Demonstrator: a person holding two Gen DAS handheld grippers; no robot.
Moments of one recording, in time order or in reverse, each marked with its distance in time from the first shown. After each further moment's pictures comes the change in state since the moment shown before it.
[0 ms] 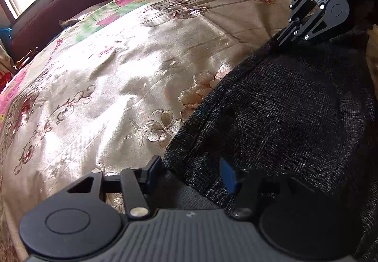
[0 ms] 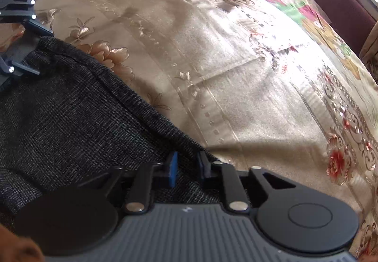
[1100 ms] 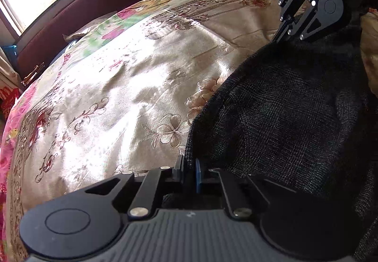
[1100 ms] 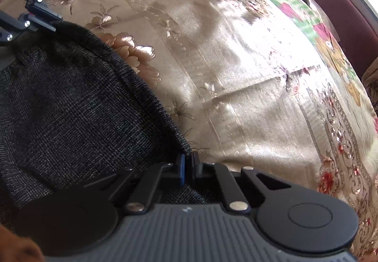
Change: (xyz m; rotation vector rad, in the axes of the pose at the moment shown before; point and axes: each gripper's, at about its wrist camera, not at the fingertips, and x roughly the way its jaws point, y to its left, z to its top) left arm -0.032 0.000 -0.003 0.057 -0.038 0.024; right arm -0.014 0.030 0.021 -0.134 0.037 -0.041
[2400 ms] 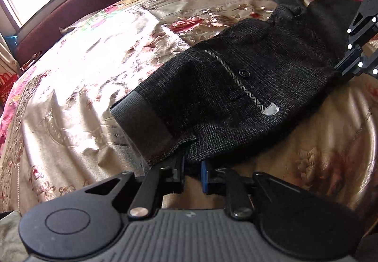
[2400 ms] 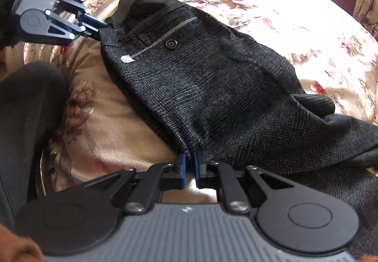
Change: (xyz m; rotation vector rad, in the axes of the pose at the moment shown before) left arm -0.164 -0.148 -0.150 -0.014 0.028 -0.044; right arm -0.179 0.260 -0.195 0.273 -0.038 0.116
